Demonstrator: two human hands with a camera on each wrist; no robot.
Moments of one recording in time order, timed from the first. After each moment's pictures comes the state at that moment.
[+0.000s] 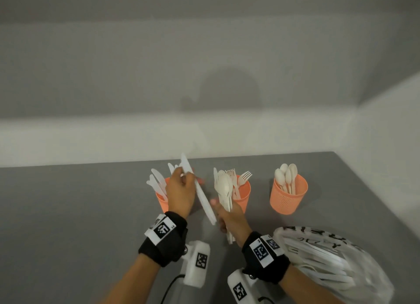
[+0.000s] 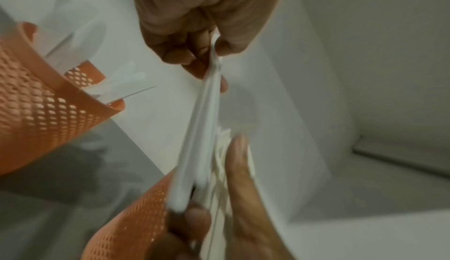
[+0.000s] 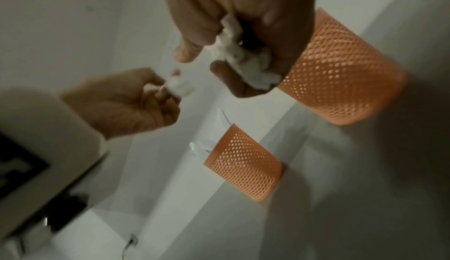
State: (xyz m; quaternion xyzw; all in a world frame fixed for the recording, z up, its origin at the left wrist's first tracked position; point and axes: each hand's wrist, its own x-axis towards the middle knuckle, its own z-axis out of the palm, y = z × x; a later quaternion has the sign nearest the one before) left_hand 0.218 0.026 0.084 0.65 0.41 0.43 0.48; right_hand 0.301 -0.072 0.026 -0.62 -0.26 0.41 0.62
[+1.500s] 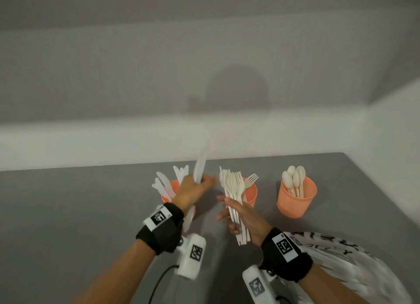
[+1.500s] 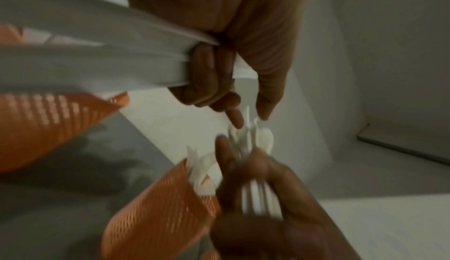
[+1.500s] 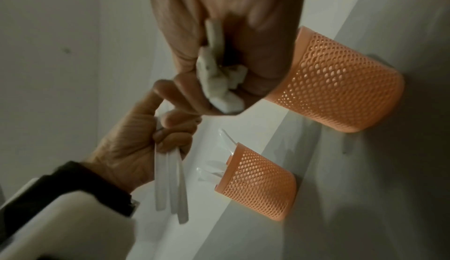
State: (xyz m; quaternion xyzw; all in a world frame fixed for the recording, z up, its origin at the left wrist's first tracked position) left_hand 0.221 0.040 0.102 0.70 0.37 0.22 0.57; right_hand 0.323 -0.078 0.048 -0.54 -0.26 0.55 0.58
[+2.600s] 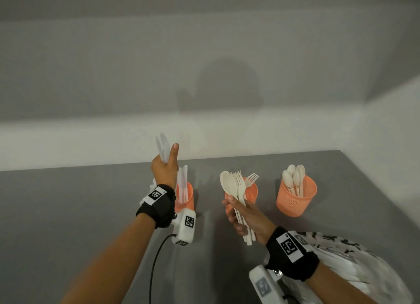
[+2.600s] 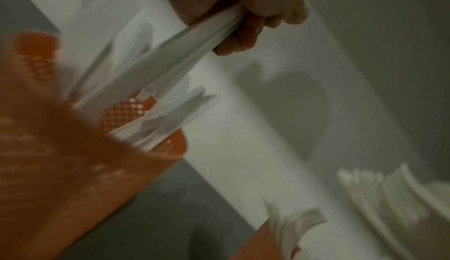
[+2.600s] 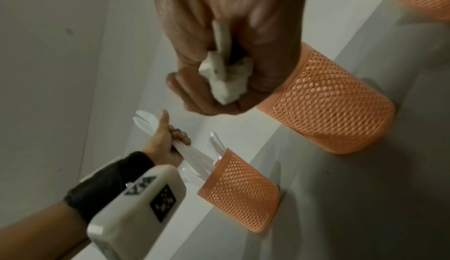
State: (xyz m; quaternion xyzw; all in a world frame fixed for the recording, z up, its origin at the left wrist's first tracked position) left_hand 0.225 0.112 0.088 0.58 0.43 0.51 0.48; right_hand 0.330 -0.077 0.046 -0.59 -0.26 0.52 0.56
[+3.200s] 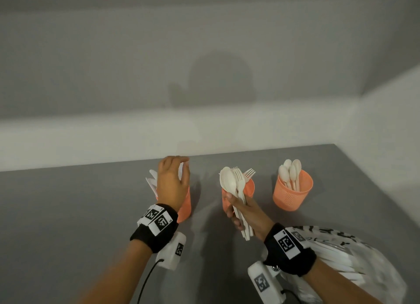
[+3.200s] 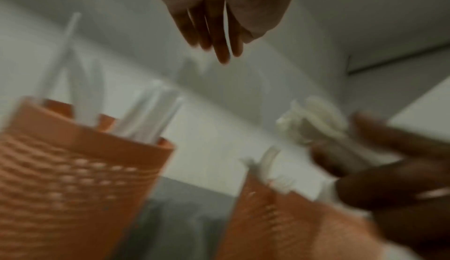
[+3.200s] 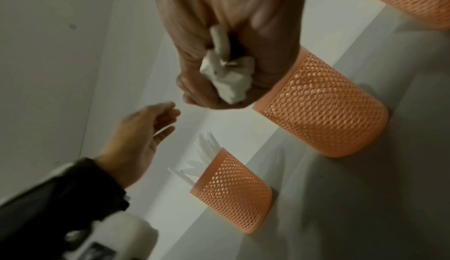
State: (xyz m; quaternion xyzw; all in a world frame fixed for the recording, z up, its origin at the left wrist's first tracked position) left_hand 0.213 0.086 0.061 0.81 0.32 0.44 0.22; right_hand 0.330 -0.079 0.040 -0.59 -0.29 0.47 0.59
